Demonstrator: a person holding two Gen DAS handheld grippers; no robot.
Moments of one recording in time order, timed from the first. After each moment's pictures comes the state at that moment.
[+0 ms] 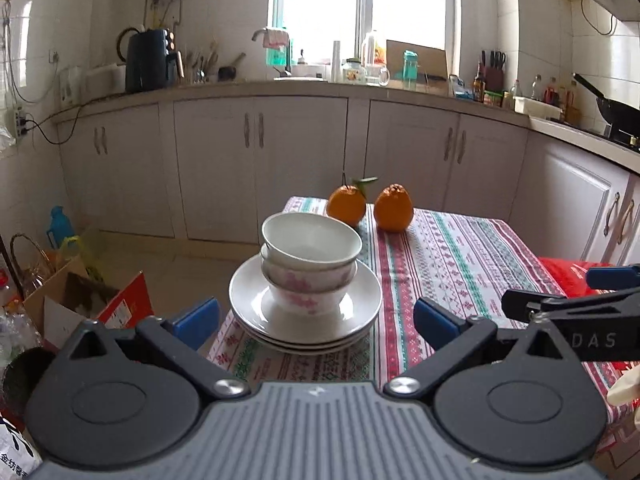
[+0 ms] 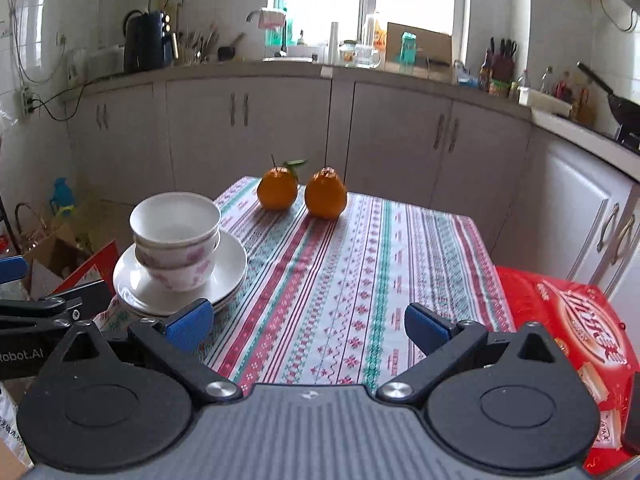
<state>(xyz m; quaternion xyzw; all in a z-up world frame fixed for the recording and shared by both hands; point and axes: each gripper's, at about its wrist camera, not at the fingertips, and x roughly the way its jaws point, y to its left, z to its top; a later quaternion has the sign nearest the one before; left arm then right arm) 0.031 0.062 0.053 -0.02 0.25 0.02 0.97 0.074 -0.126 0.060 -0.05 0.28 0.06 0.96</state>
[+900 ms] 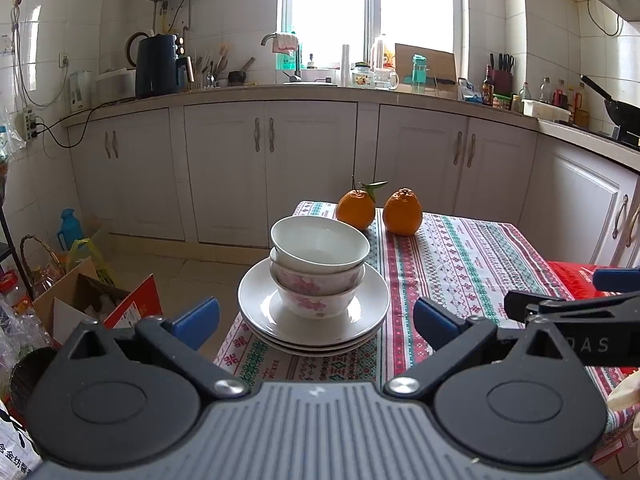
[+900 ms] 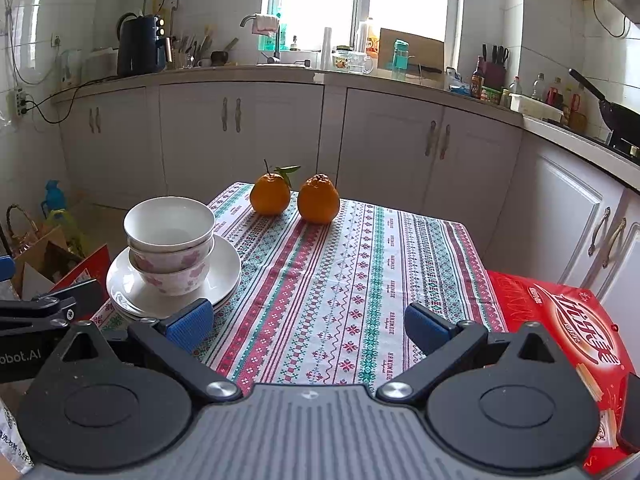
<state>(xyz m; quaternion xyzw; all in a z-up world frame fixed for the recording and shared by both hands) 0.031 0.057 0.052 -0.02 0.24 0.03 0.97 0.073 -0.121 0.056 -0.06 0.28 0.05 0.96</state>
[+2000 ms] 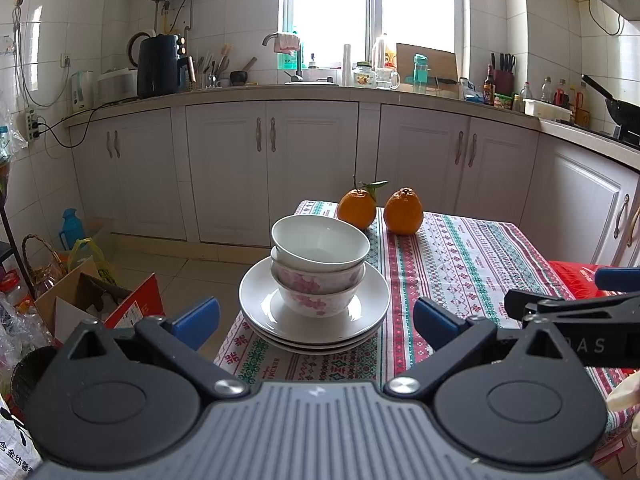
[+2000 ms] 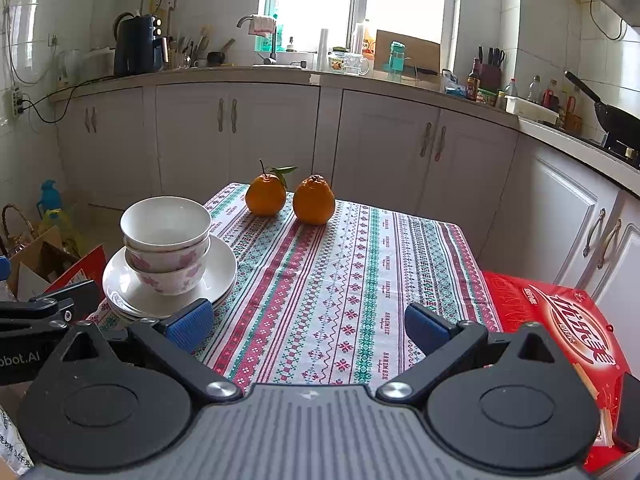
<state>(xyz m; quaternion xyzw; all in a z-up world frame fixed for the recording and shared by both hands) 0.027 0.055 0.053 -0.02 0.24 0.04 0.97 0.071 -0.119 0.055 -0.06 0.27 0.04 0.96</state>
